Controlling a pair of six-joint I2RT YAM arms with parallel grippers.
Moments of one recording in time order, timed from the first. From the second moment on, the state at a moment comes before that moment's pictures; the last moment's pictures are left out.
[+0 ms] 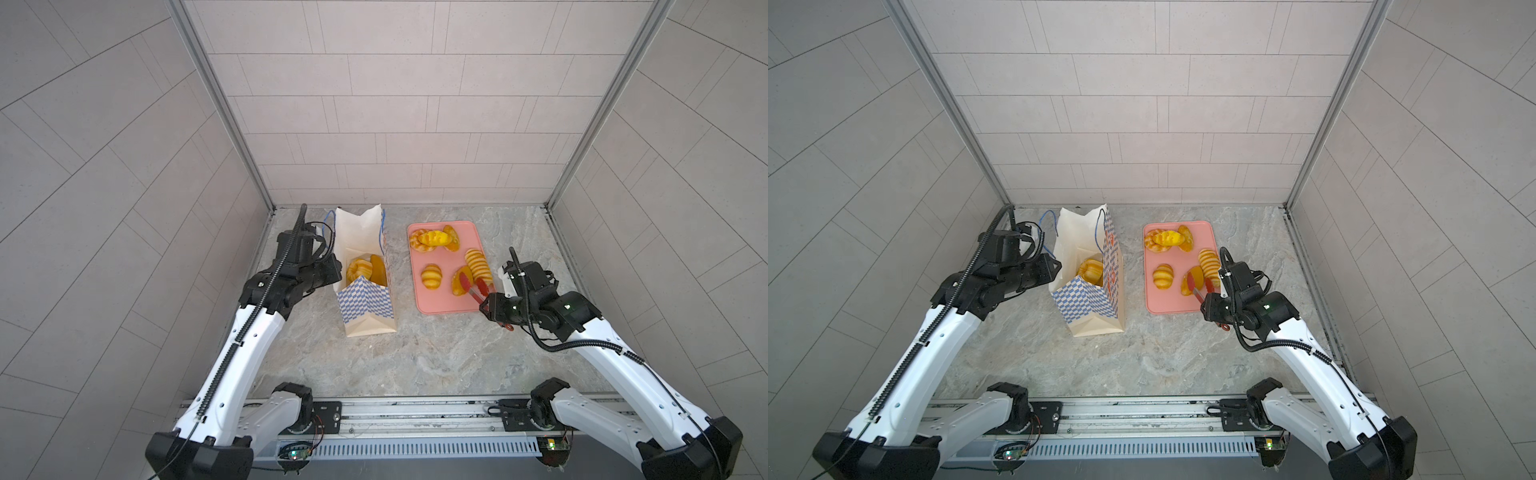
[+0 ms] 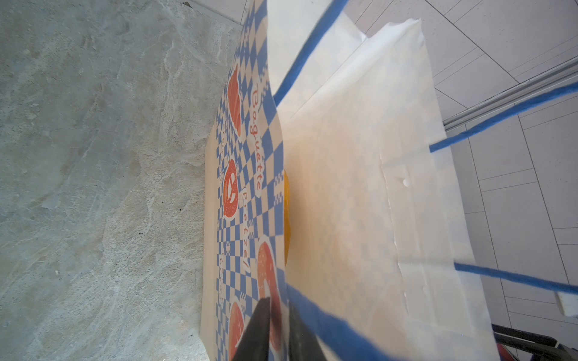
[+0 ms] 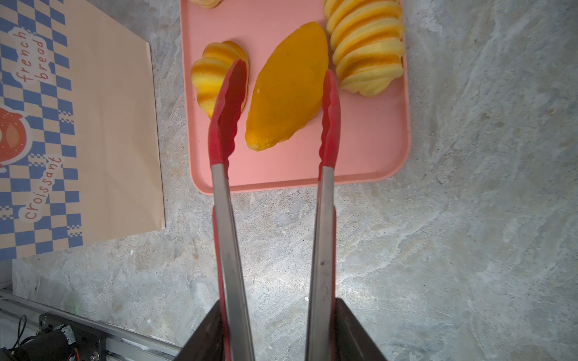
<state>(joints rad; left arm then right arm) -0.21 1.04 1.13 -0.82 0.18 -0.48 0.38 0.95 0.89 -0.93 -0.09 0.55</state>
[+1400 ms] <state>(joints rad) -0.21 1.04 1.12 -0.82 0.18 -0.48 0.36 1.04 0.82 -0.78 -0.17 0.60</state>
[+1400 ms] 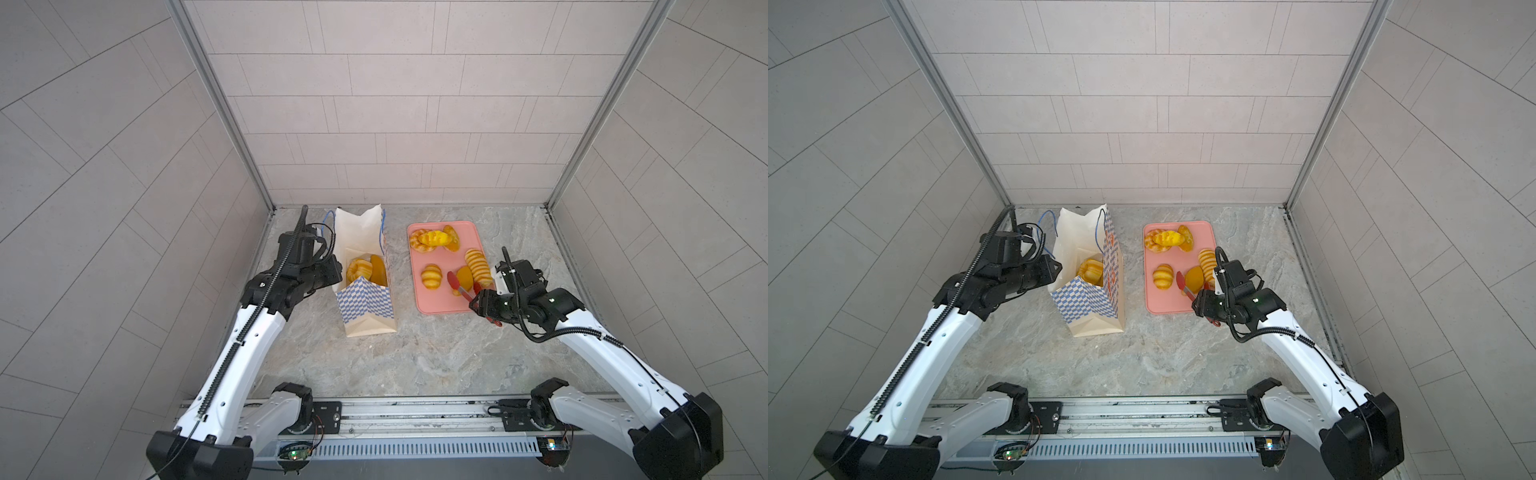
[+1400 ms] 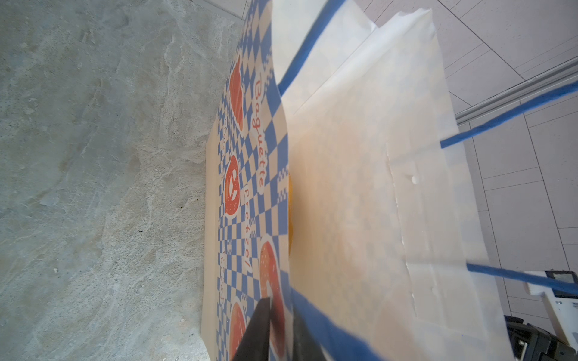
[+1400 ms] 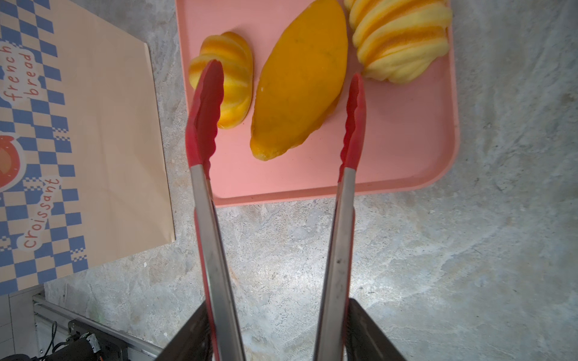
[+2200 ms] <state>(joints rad) -0.21 1.04 1.12 -0.82 0.18 -0.48 0.35 1.07 0.79 -0.72 -0.19 0.61</state>
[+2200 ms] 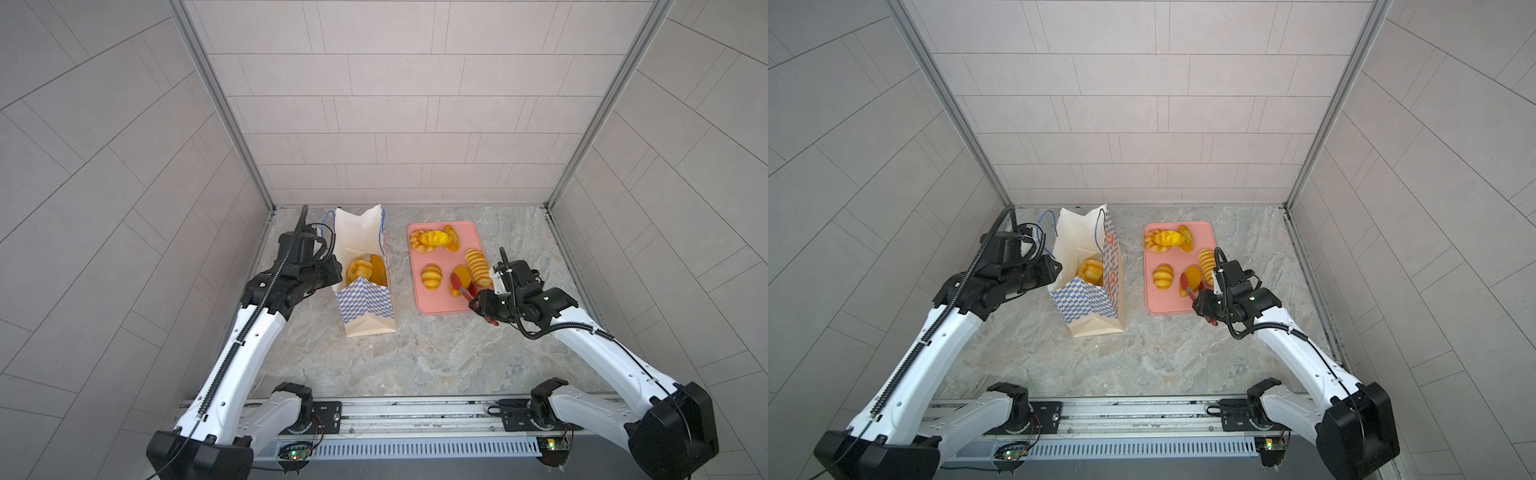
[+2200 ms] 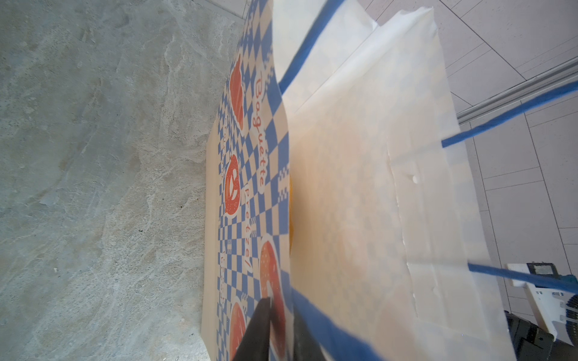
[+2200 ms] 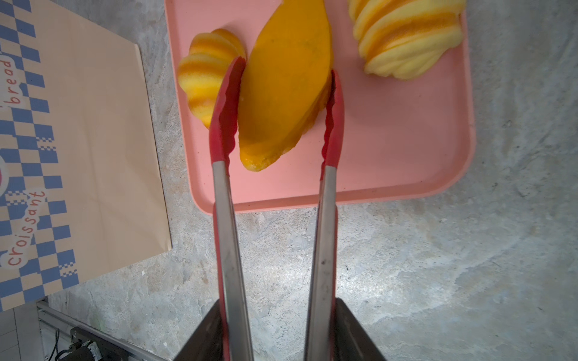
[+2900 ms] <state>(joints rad) -0.21 1.04 1.12 -0.82 0.18 -0.48 0.34 0.99 0.78 -0.74 -0.19 0.62</state>
